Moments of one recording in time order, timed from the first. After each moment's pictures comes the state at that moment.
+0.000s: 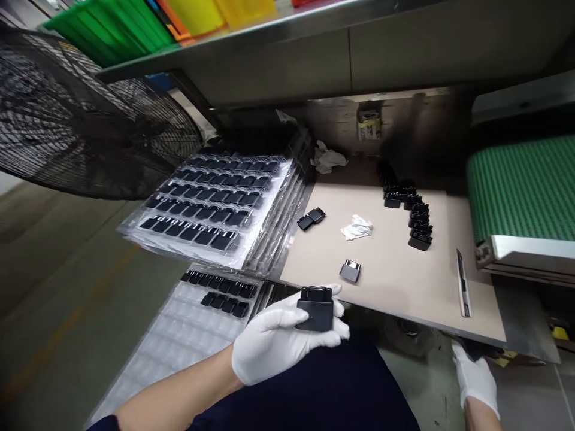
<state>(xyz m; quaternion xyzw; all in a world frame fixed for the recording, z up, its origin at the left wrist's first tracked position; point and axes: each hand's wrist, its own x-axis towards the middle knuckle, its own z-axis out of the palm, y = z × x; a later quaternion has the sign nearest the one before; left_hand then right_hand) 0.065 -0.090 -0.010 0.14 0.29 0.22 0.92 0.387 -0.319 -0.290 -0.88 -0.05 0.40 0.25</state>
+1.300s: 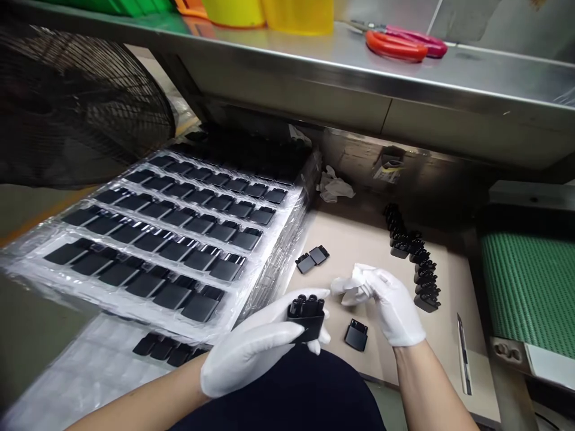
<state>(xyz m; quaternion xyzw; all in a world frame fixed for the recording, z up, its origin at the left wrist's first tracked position) 0.017 0.057 0.001 0.36 0.27 0.19 0.87 0.261 0.023 -0.057 -0.63 -0.27 0.54 0.49</state>
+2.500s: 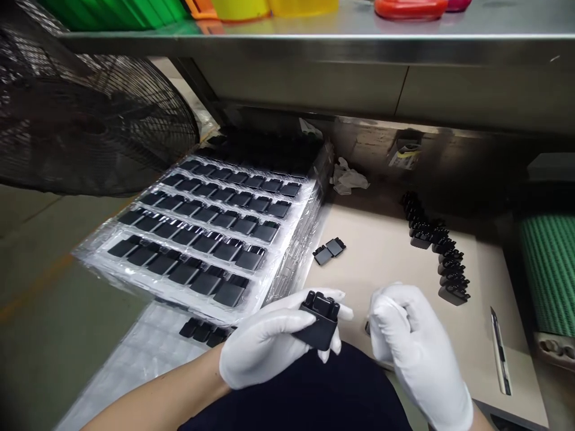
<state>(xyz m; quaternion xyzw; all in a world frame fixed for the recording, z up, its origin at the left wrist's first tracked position) 0.018 0.046 0.005 0.21 0.27 0.21 0.92 0.225 -0.029 -0.009 -0.61 -0.44 0.44 0.49</state>
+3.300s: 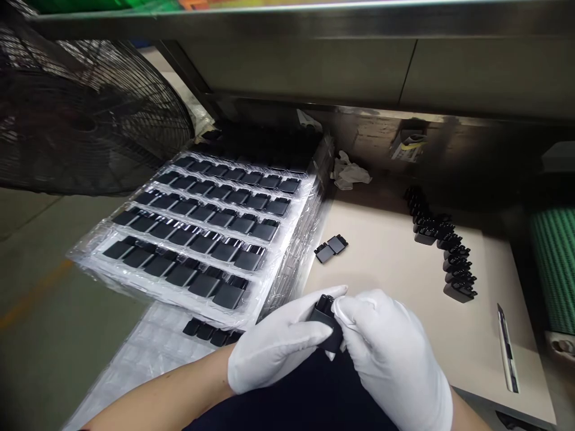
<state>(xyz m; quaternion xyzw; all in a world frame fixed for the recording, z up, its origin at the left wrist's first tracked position) 0.021 0.047 -0.009 0.30 0.28 0.18 0.89 0.199 -0.019 -0.009 -0.61 -0.70 0.16 0.34</state>
